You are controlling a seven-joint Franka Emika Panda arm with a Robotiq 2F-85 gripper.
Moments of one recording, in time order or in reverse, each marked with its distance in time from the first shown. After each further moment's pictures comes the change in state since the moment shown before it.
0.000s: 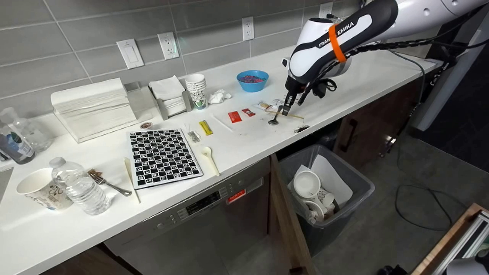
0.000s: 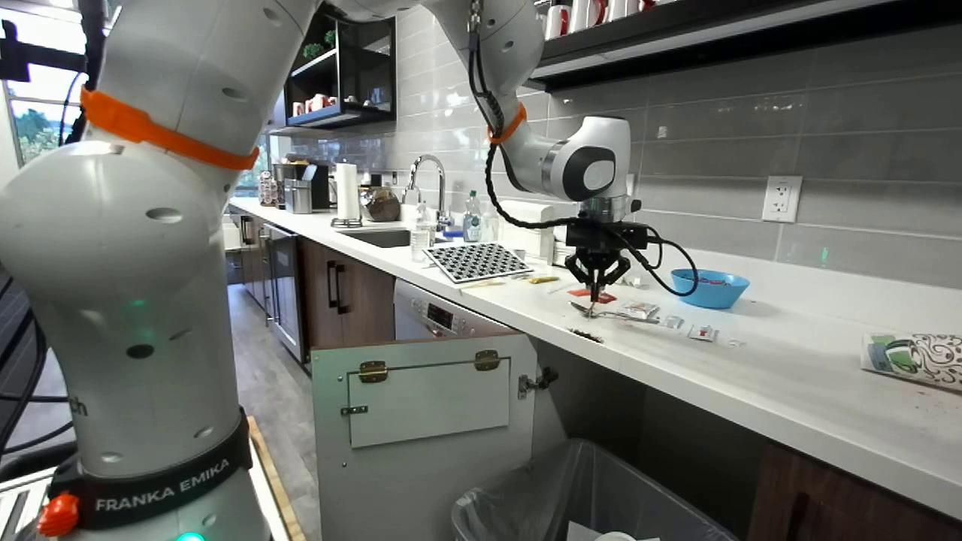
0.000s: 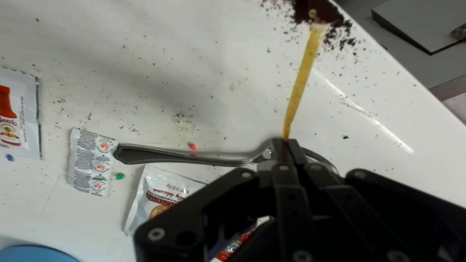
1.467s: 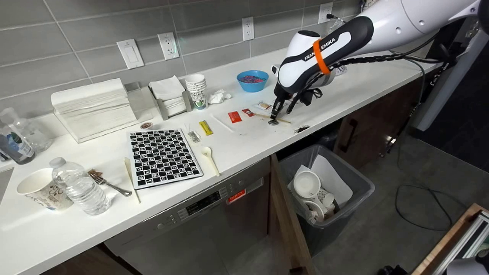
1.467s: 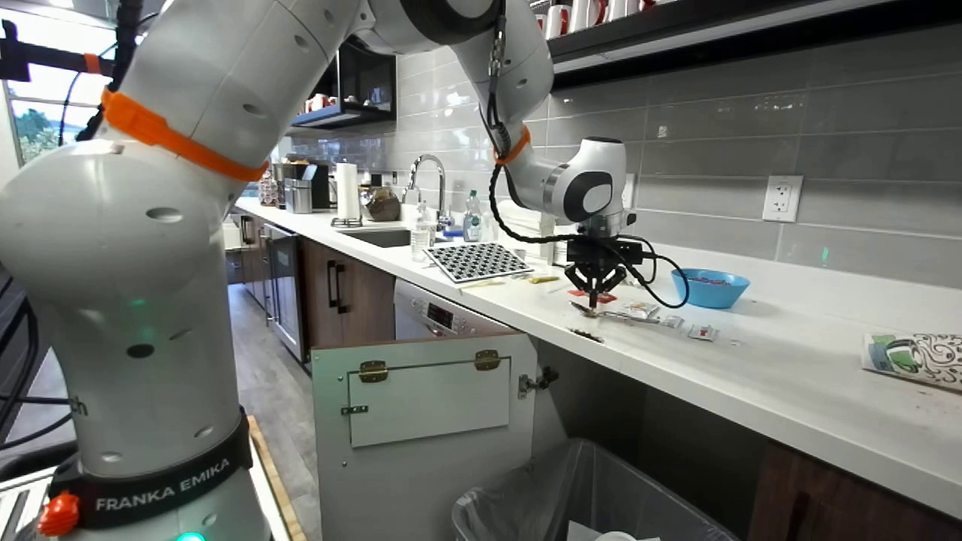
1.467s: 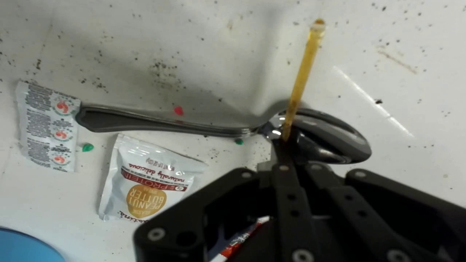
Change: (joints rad) arm 0.000 0.136 0.043 0.110 -0.008 0.078 0.000
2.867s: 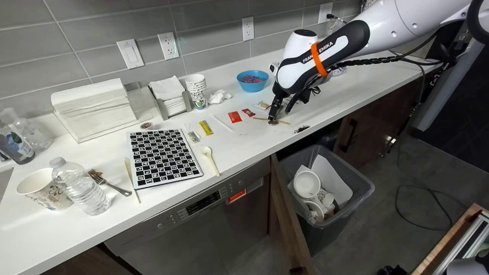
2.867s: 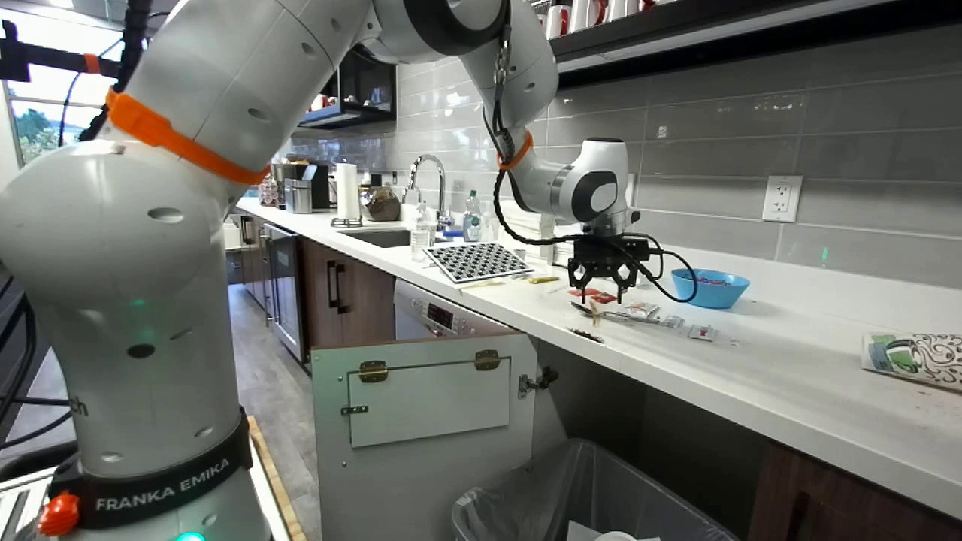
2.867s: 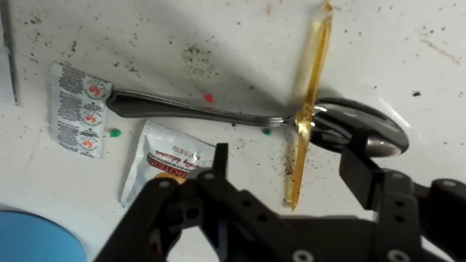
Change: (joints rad) arm 0.006 0.032 -0.012 0.055 -0.078 0.000 0.042
